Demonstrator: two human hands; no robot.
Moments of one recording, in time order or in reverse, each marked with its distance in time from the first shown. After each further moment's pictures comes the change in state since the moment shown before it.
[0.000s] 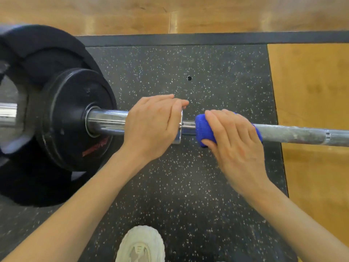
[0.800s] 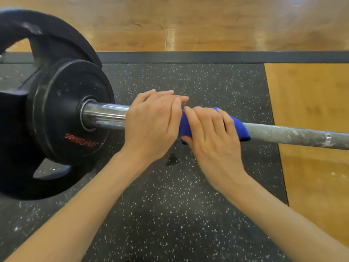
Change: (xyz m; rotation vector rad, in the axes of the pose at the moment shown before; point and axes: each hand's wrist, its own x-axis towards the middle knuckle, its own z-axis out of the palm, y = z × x) left_hand 0.056 -0.010 0.014 0.010 0.154 0.074; right_hand 0.067 0.000 0.032 -0.090 0.068 -0.019
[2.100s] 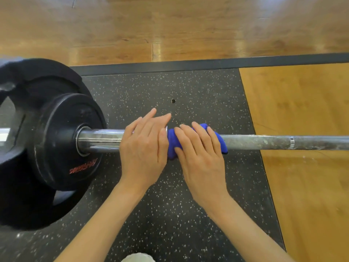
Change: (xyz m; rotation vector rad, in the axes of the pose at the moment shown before) left_hand -0.060 0.015 -0.003 0.028 0.140 0.016; right_hand -0.038 -0.039 -0.036 0.150 -0.064 0.270
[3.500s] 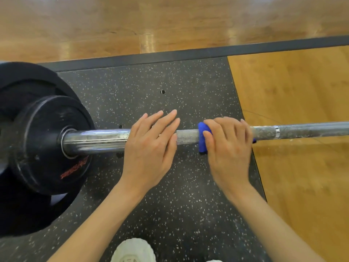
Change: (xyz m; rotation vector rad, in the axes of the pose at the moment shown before) left_hand -0.015 0.032 -0.004 0.040 -0.143 0.168; right_hand -0.023 0.064 -0.022 -0.079 0.145 0.141
